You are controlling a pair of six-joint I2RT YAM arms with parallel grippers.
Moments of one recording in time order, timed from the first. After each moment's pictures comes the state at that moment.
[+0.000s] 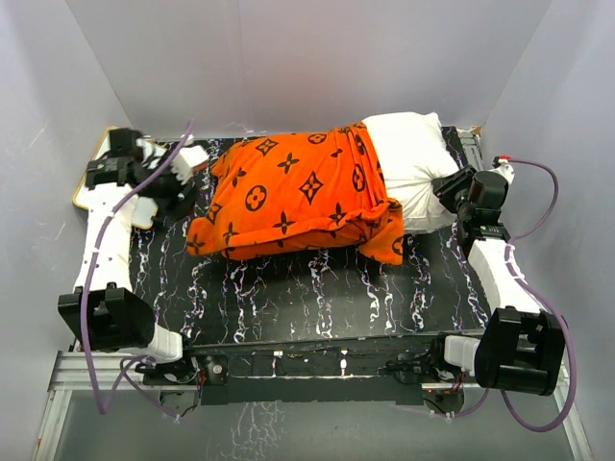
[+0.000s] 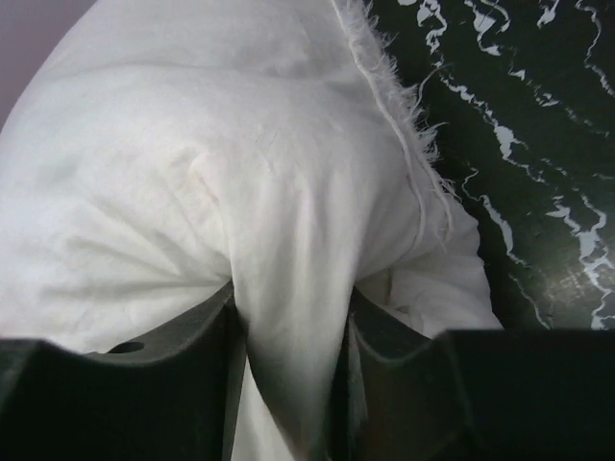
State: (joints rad) left arm 0.20 1.45 1.52 -1.15 0.49 1.03; right arm -0.15 1.20 0.79 0.07 -0.09 0.70
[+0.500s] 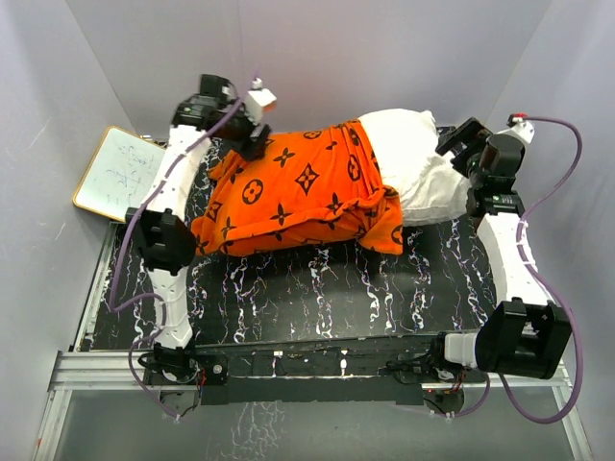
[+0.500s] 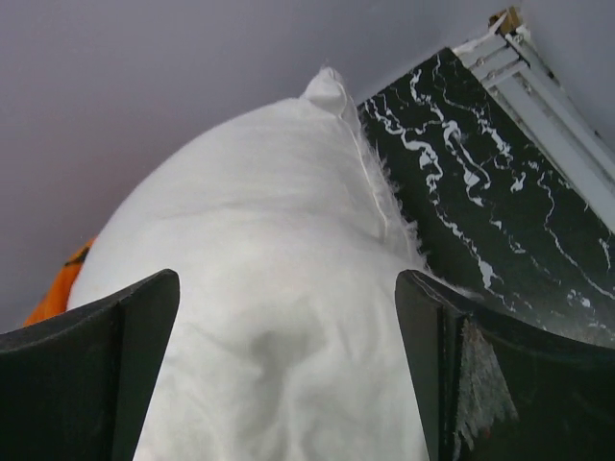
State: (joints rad) left arm -0.18 2.11 2.32 -1.03 0.45 0.58; right arm -0.15 1.27 1.09 -0.04 0.00 0.54
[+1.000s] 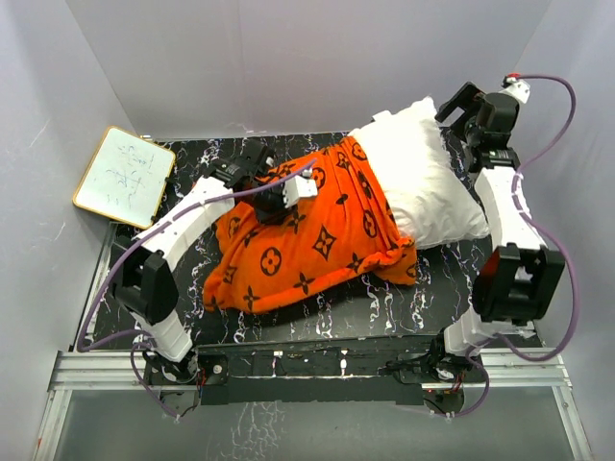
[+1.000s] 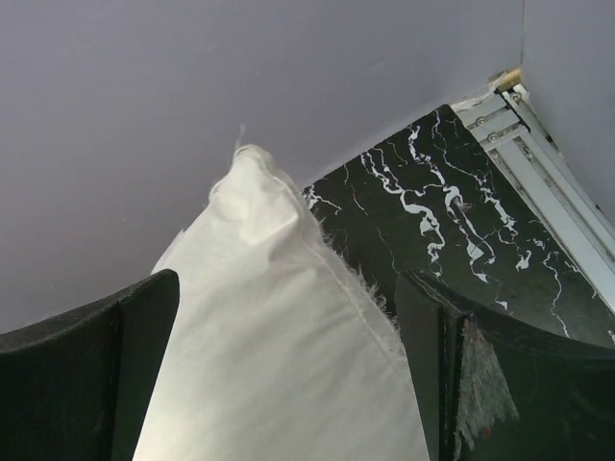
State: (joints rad) left arm -0.51 1.73 1.57 -0.93 0.38 0.82; right arm -0.13 1.57 1.46 -0.08 0.05 0.48
